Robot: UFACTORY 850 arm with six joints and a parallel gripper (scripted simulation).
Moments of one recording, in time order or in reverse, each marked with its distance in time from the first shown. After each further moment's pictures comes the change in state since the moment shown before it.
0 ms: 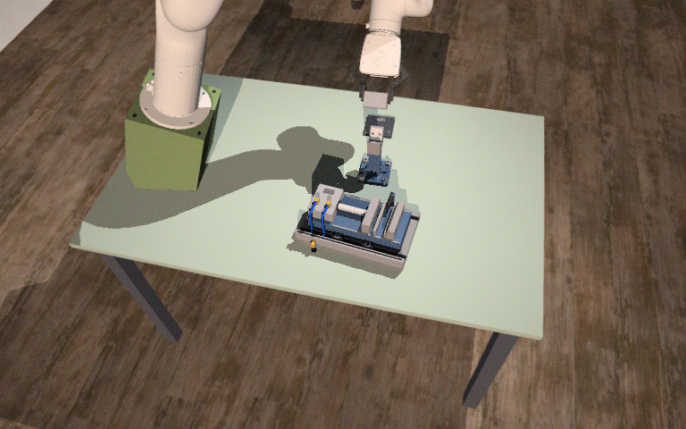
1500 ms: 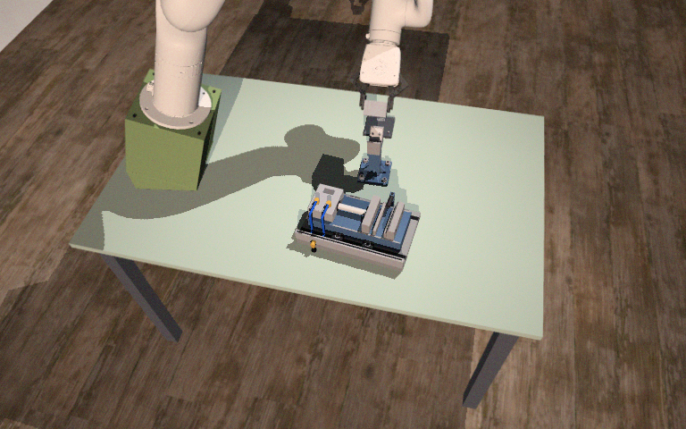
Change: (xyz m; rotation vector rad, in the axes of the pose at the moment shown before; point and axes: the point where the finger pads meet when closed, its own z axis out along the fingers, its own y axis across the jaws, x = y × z) arm 0.021 0.000 0.021 0.000 0.000 0.000
